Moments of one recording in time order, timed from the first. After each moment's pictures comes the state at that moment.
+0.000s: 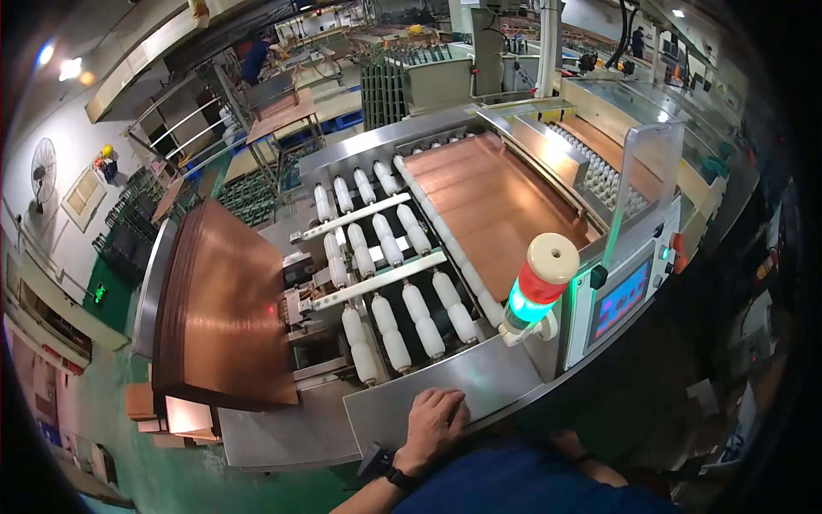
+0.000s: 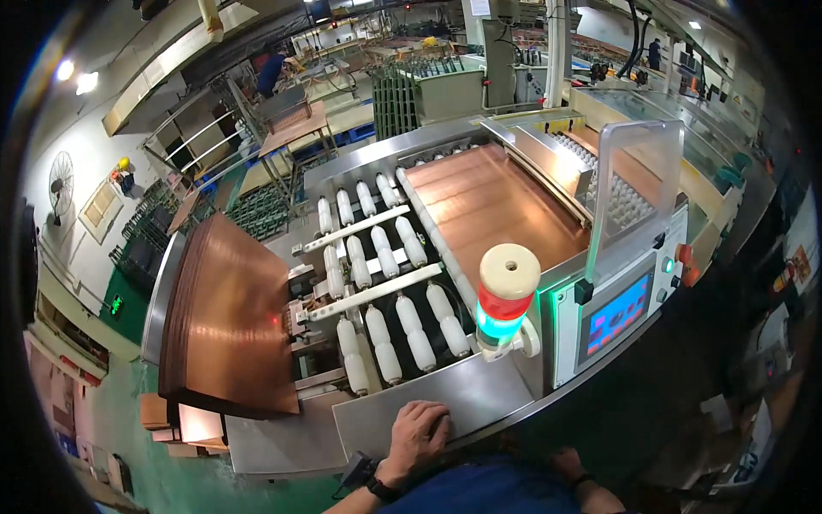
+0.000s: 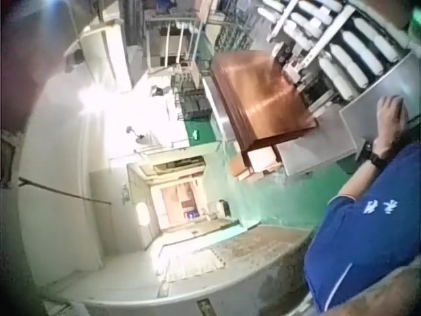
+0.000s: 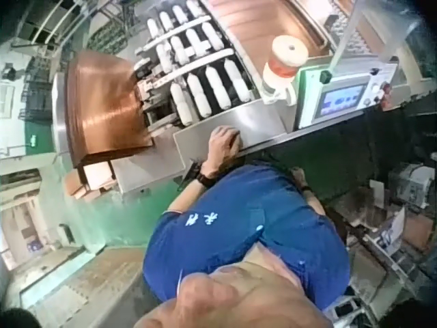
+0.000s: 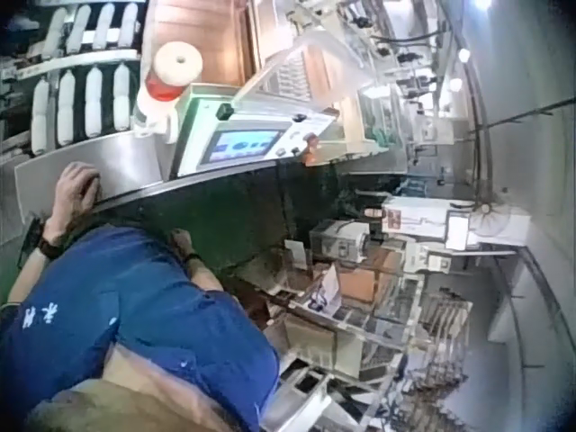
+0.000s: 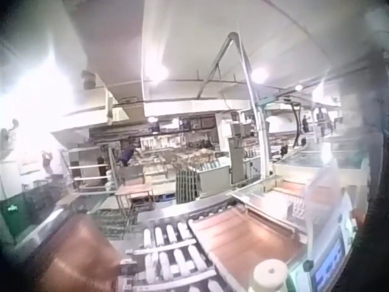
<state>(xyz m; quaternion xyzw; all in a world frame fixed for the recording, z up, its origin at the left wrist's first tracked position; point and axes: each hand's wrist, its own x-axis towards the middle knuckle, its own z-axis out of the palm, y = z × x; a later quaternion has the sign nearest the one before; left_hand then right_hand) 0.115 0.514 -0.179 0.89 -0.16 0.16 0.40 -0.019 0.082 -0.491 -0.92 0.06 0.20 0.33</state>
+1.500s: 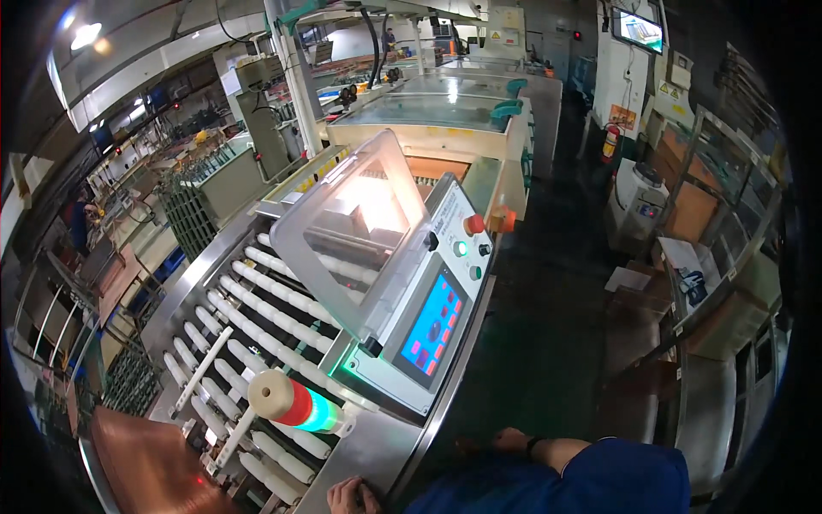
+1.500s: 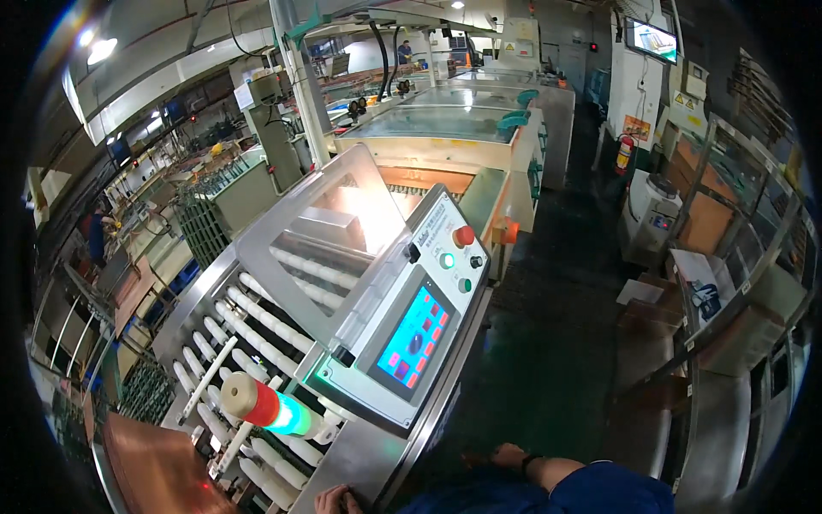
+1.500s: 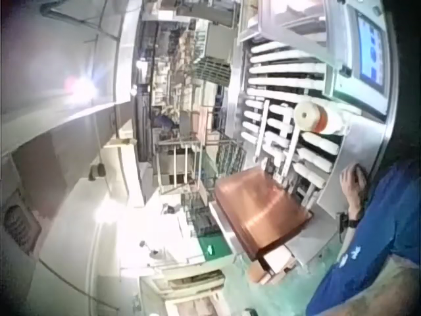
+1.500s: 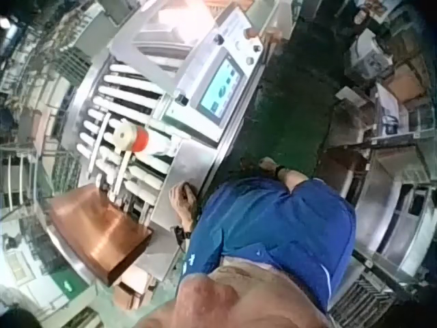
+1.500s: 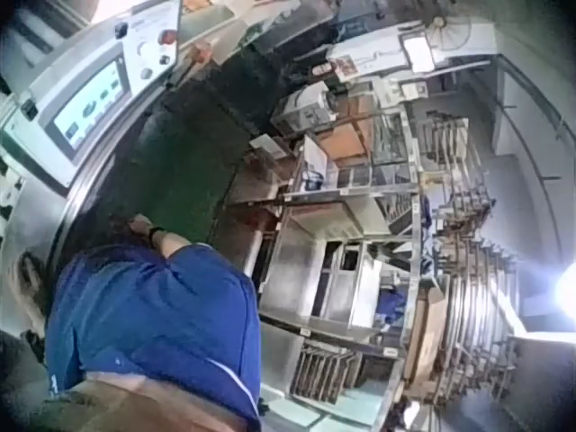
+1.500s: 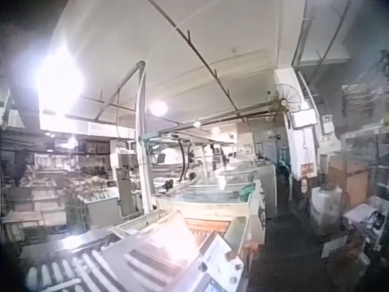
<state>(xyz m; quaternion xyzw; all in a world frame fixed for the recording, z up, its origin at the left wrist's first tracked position) 0.118 0.501 -0.161 0.89 -0.20 0.14 0.37 -0.017 0.126 -0.486 -0.84 0.30 0.28 0.35</state>
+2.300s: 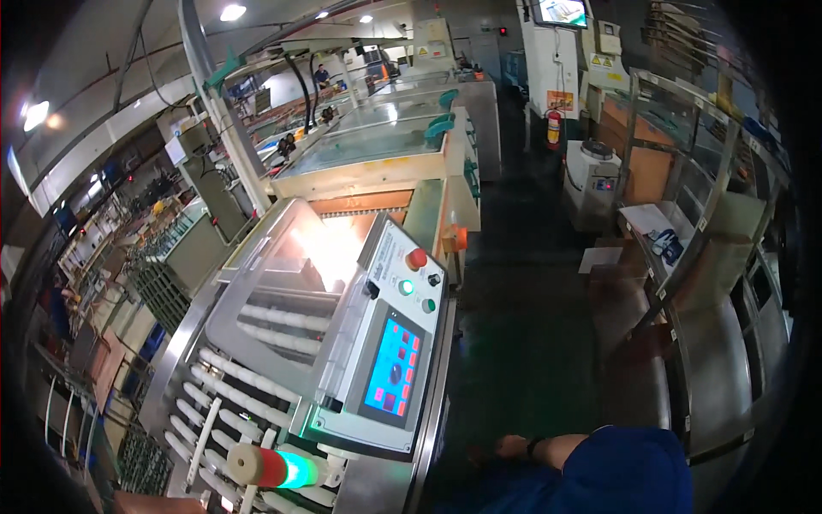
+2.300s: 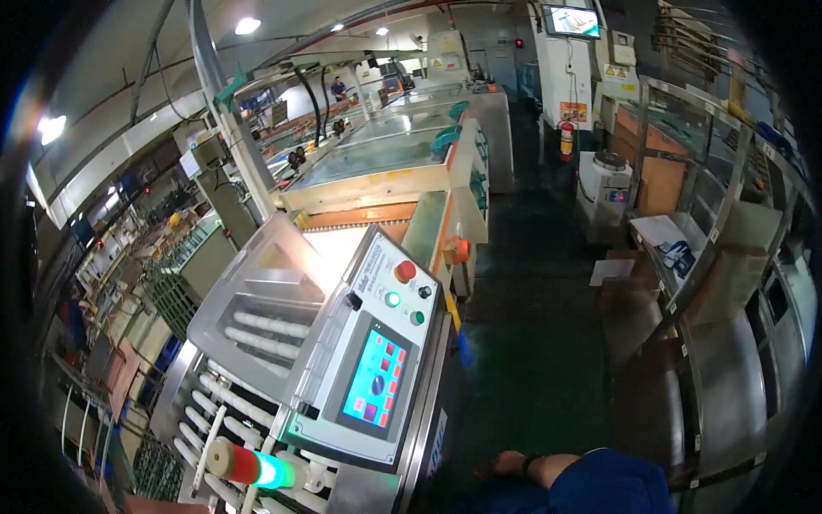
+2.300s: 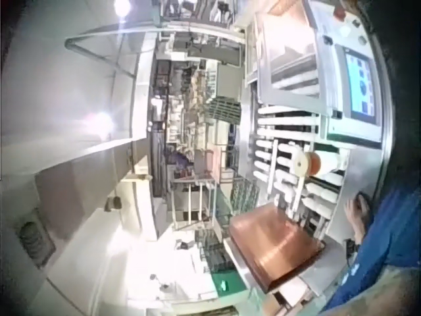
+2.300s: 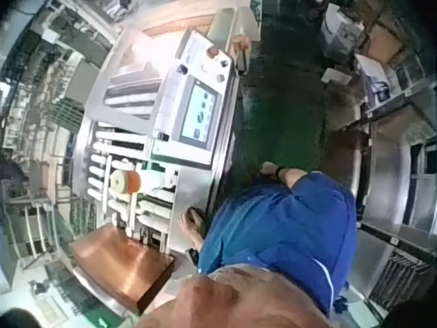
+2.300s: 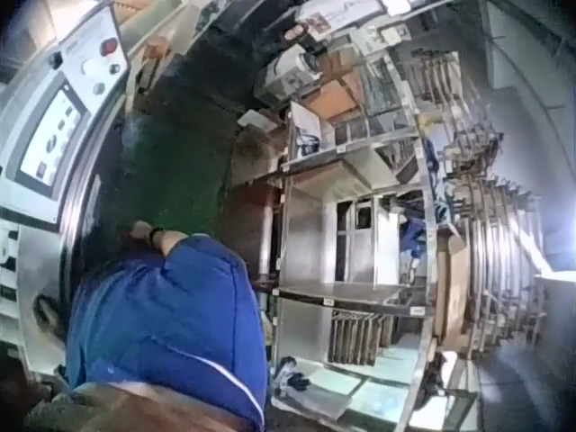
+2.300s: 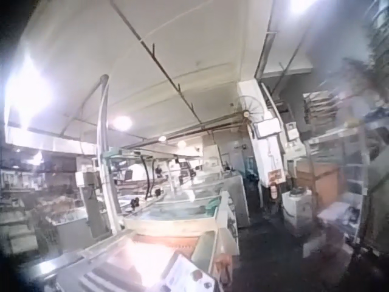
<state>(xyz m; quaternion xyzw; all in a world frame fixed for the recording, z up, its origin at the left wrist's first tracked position) 0.118 0.508 -0.179 0.91 -0.20 0.13 0.34 0.000 0.132 -0.433 -0.82 0.29 0.30 0.38</state>
